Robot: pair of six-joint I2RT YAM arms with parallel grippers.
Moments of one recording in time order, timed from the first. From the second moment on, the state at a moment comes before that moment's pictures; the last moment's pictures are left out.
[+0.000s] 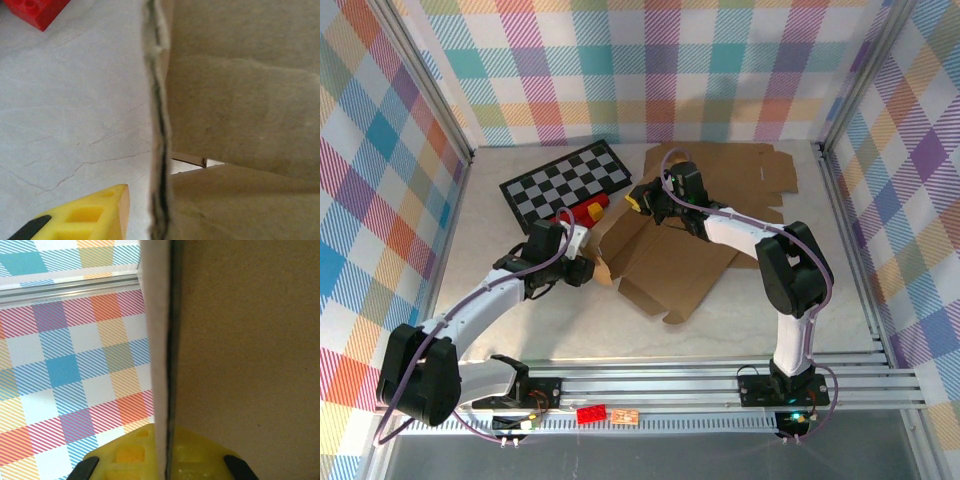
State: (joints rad) left arm -0.36 1.22 0.72 -0.41 0.21 -0.05; right arm 0.55 1.92 1.30 0.24 -0.50 1.44
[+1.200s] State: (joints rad) left arm -0.43 1.34 0.80 -0.30 0.13 -0.20; right arm 0.60 1.95 1.22 0.48 -0.36 1.52
